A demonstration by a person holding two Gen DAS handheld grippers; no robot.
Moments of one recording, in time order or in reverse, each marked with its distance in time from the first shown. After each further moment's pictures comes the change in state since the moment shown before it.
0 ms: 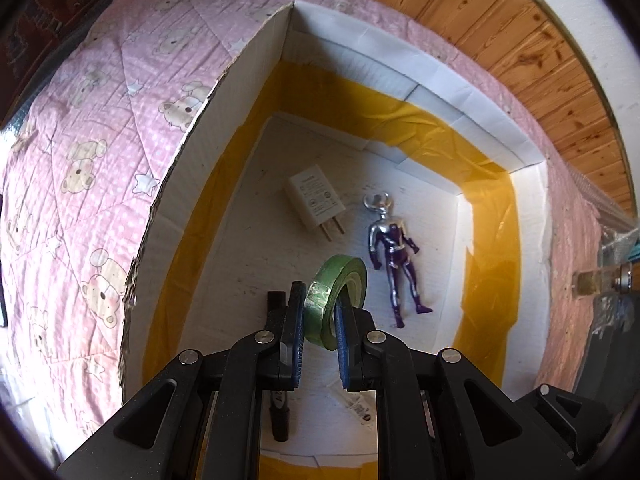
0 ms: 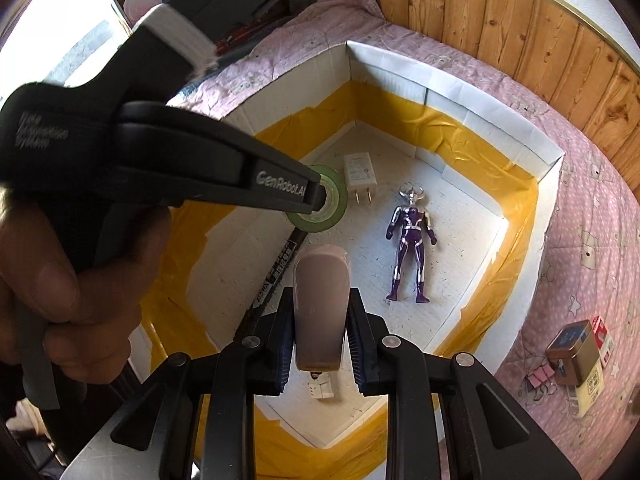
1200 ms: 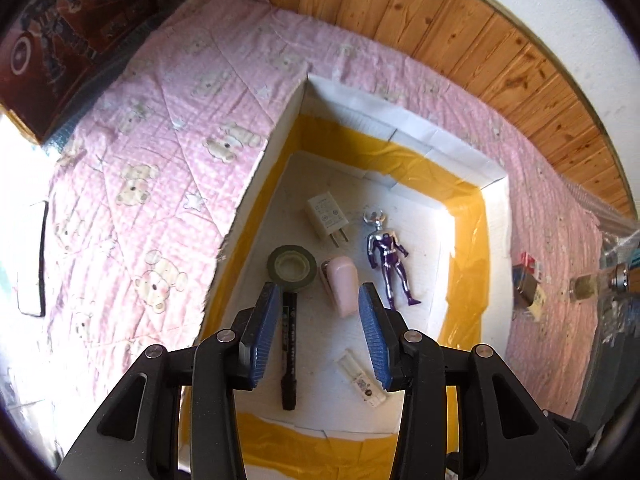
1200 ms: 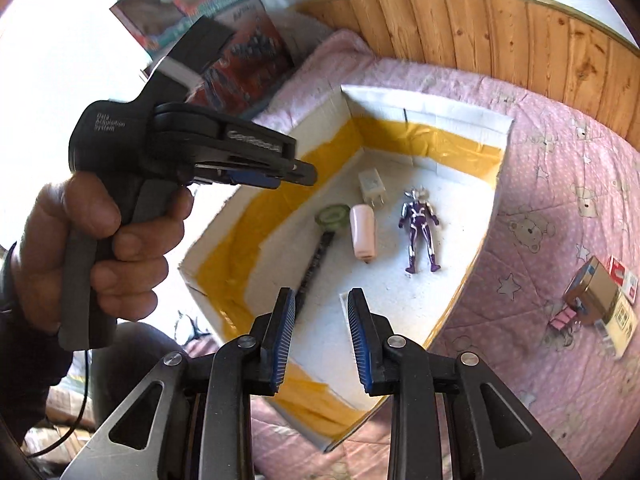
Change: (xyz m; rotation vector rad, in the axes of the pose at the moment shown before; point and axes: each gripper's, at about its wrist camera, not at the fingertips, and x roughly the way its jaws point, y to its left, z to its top) left arm -0.087 0.001 -0.024 0.012 -0.130 0.051; right arm -0.077 -0.010 -0.063 0.168 -0.216 0.186
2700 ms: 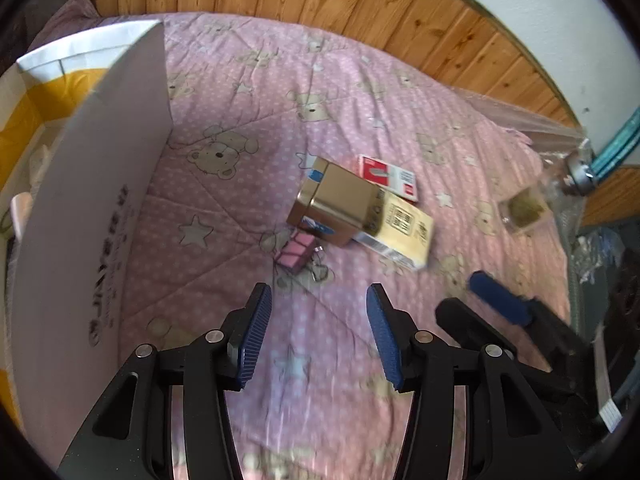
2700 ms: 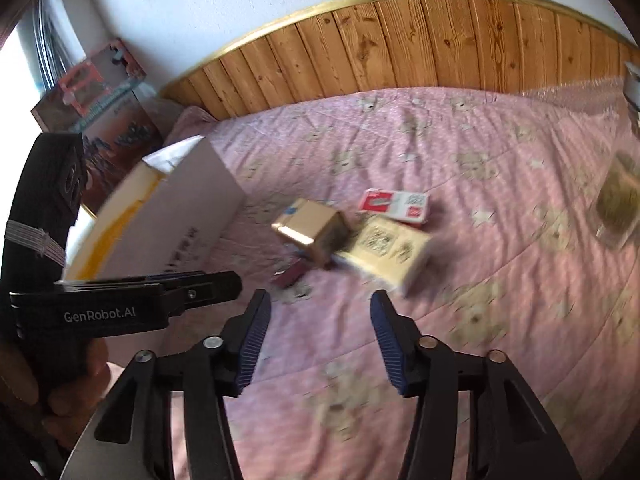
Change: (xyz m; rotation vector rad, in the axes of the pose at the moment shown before) left arm 0.106 -0.265 -0.111 0.198 -0.036 -0.191; right arm -0.082 -0.243 -0.095 0.186 -0.209 -0.291
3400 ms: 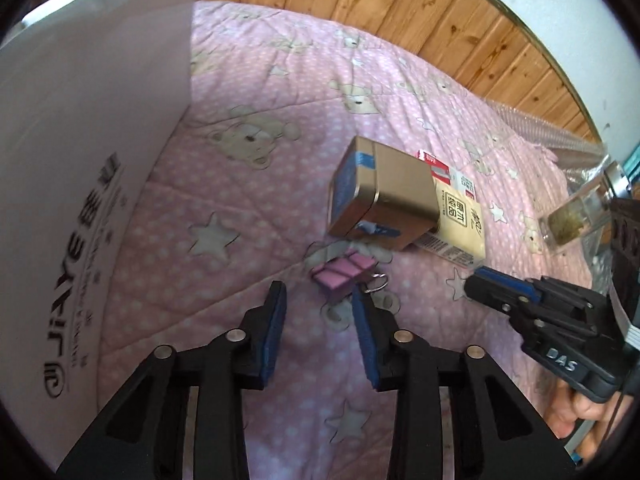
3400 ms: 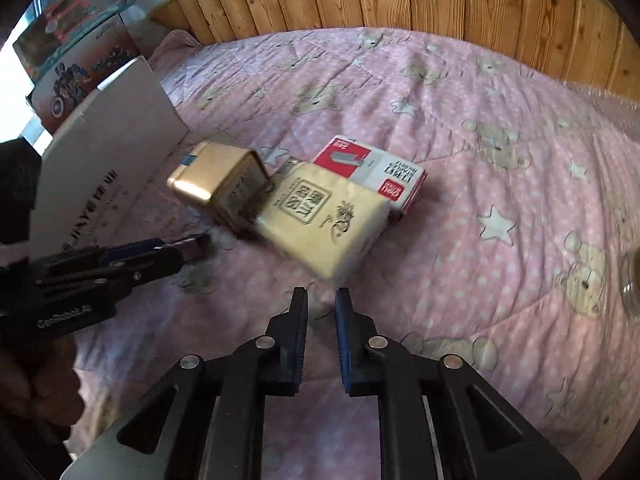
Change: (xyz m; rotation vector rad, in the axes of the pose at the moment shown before) left arm 0.042 0.040 -0.008 -0.056 -0.071 0.001; right arm 0.066 -0.037 0.010 -0.112 0.225 0.004
